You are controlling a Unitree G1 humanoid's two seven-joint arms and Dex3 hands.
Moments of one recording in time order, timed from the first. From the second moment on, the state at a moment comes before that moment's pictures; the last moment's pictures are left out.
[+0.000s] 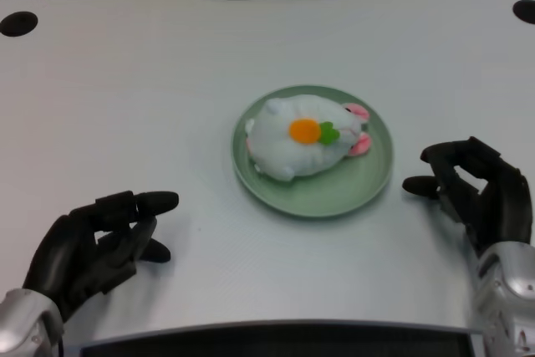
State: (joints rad) left arm 0.04 0.26 0.10 0.14 -0.19 0.11 -0.36; right arm -0.29 -0.13 -0.21 0.69 0.12 -0.25 0.00
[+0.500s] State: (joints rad) left arm 0.02 0.24 0.11 0.23 -0.19 0.03 -0.38; right arm -0.30 -0.13 -0.22 0.71 0.12 -0.25 0.01
